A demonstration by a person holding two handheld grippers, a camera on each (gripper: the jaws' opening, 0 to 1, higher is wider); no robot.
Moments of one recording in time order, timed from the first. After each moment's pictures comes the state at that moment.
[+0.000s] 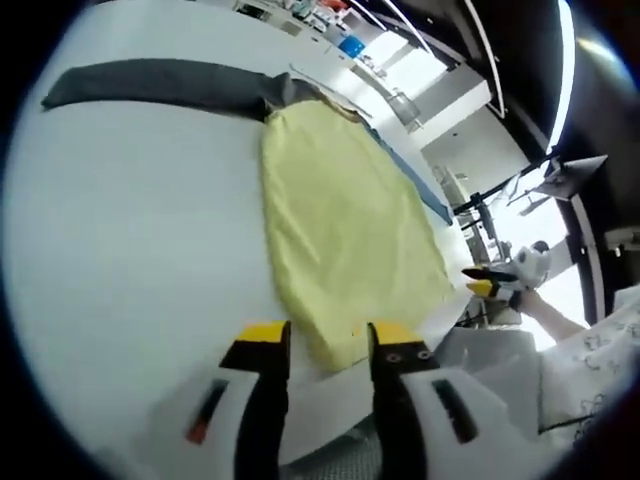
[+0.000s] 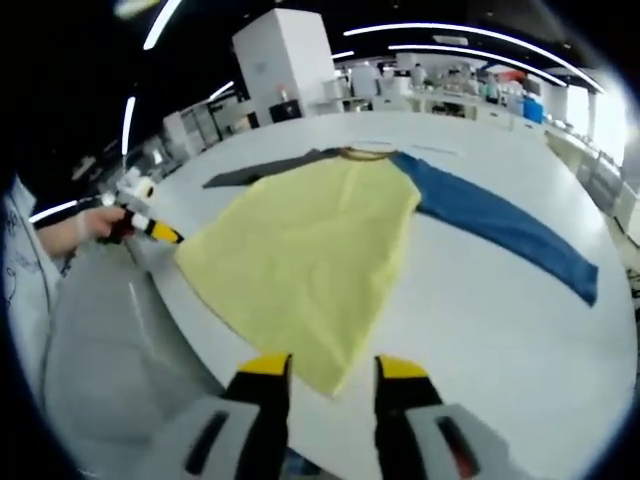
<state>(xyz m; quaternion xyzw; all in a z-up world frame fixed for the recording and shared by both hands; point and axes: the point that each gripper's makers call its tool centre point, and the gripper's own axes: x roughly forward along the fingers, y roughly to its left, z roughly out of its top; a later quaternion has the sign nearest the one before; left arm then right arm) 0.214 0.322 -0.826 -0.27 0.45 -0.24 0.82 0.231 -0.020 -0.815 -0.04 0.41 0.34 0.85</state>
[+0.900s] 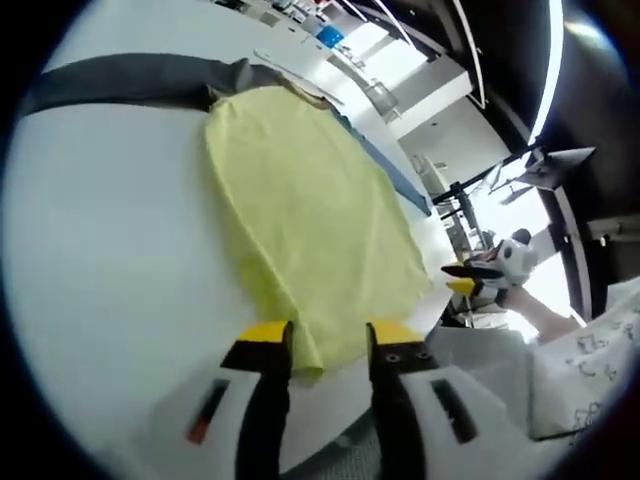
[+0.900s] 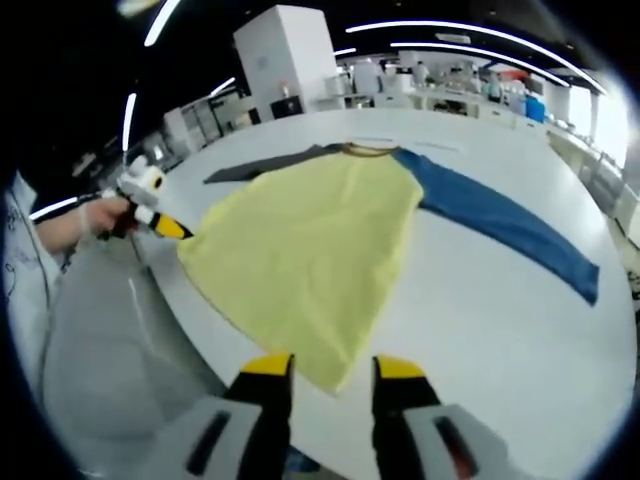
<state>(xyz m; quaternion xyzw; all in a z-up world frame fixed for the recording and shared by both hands) 0.219 0.281 -0.821 -0.27 0.46 -0.28 0.80 0.228 -0.017 -0.818 -0.05 0.42 0.34 0.84</state>
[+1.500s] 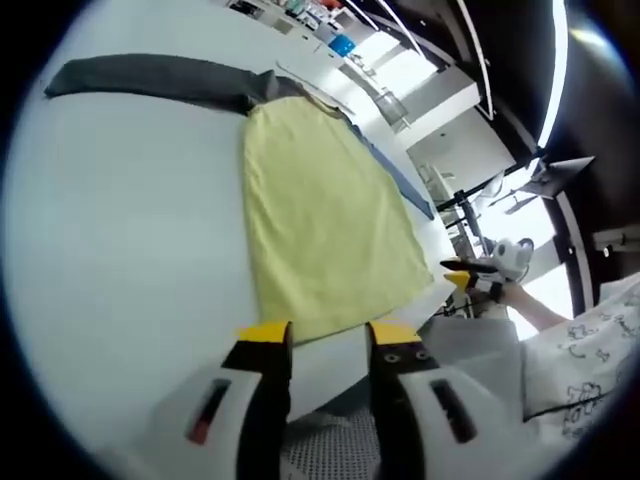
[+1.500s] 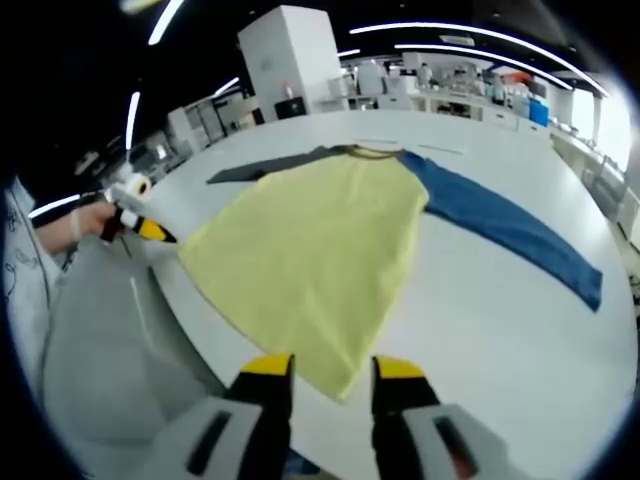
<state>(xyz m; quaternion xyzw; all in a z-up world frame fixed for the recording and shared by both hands) 0.188 0.331 -0.822 -0.26 0.46 -0.25 0.81 0.228 -0.012 -0.815 -0.05 0.41 0.34 0.84</state>
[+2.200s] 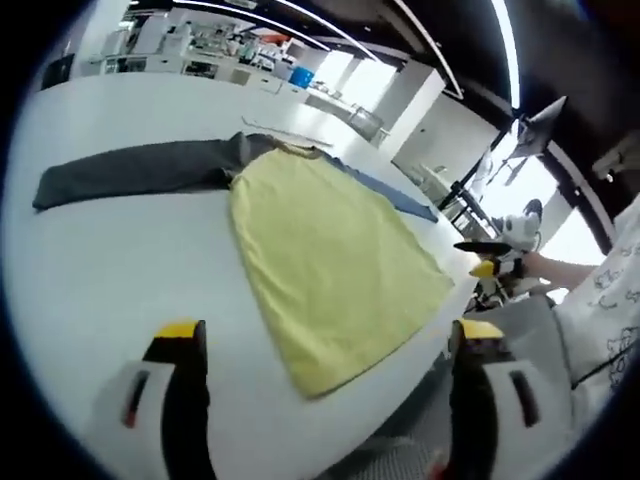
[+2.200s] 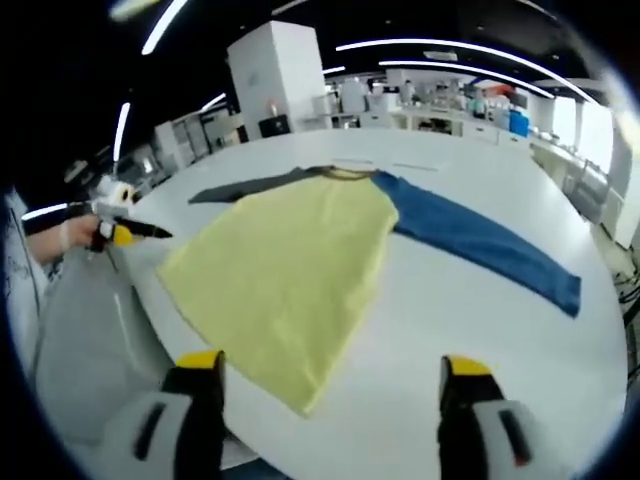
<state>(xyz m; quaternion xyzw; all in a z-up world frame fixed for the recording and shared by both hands) 0.221 0.329 -0.789 -0.14 0.34 -0.29 0.88 0.258 -0.035 -0.806 -0.05 0.37 0.30 0.88</state>
